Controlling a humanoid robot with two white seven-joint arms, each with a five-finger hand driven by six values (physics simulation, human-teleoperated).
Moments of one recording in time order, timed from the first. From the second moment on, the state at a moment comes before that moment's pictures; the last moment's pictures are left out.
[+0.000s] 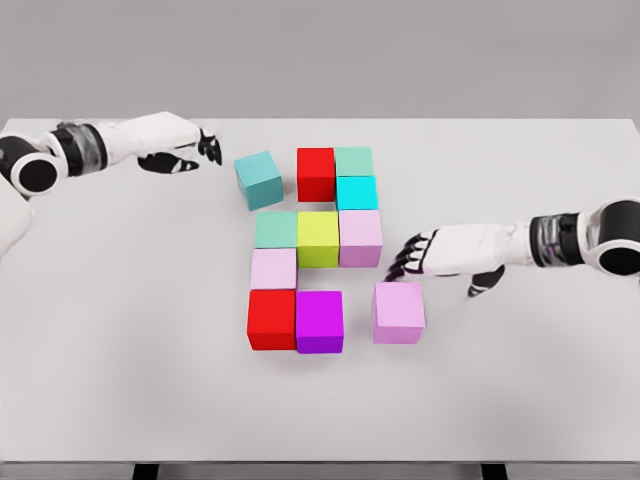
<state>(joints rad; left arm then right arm) -0.90 0.50 -0.67 -0.84 -0.51 -0.61 -0.46 -0.78 -0.83 0.98 -1.47 0.37 -0.61 0.58</state>
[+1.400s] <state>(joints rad) -0.84 0.43 -0.66 -0.93 -0.48 -0.34 -0.53 -0.98 -0.96 1.31 -1.58 0.37 -0.61 0.61</state>
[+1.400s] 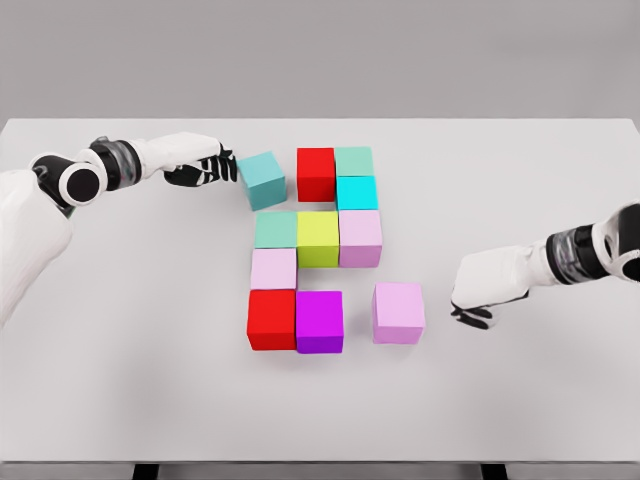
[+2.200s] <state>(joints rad) -0.85 0.38 -0.65 -0.86 -0.46 -0.33 -0.49 -0.98 -0.88 1.30 -1.58 0.36 -0.61 0.61</state>
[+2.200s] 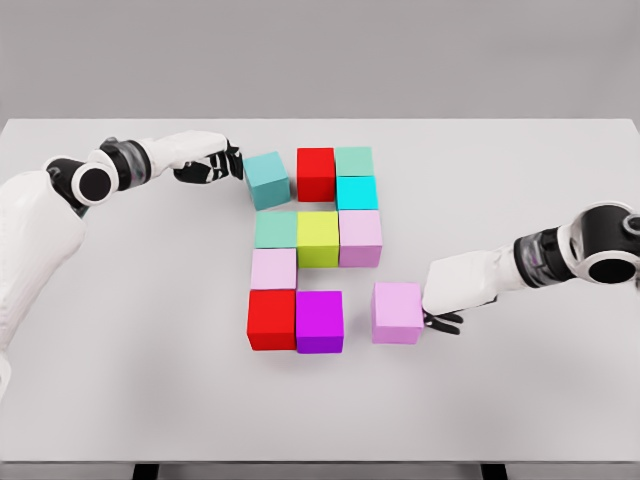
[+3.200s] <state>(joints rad) -0.86 0.36 -0.65 -0.86 -0.48 -0.35 -0.47 -0.98 -0.87 1.30 -1.57 0.36 -0.61 0.61</state>
